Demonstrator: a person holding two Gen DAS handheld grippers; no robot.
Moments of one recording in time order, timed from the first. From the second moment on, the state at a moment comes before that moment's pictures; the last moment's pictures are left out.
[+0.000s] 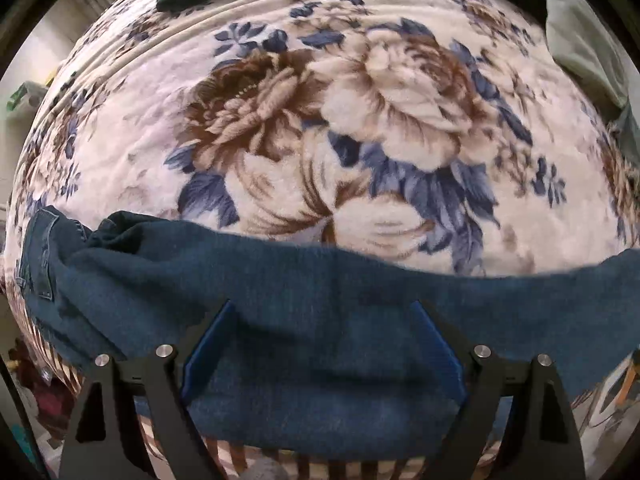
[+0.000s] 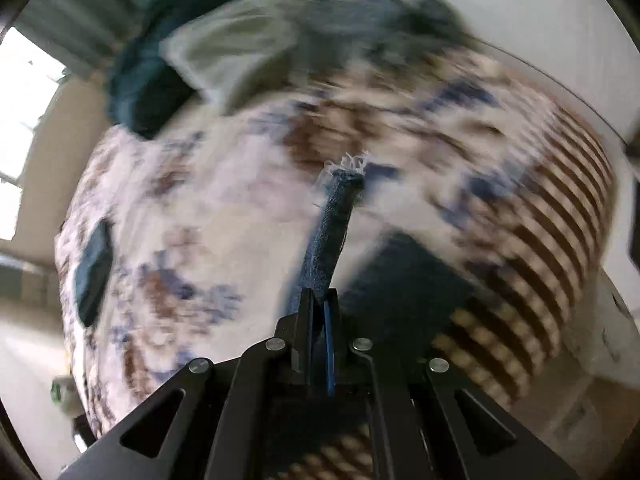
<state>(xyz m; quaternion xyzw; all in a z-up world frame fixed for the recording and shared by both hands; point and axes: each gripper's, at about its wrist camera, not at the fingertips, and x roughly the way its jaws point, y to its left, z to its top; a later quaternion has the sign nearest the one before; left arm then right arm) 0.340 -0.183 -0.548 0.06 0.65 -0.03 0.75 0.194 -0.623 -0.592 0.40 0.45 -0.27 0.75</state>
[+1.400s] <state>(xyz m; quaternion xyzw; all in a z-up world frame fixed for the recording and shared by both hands) 0.329 0.295 -0.584 -0.36 0.64 0.16 0.67 0.284 -0.232 -0.719 0.51 0.63 -0.08 0.57</state>
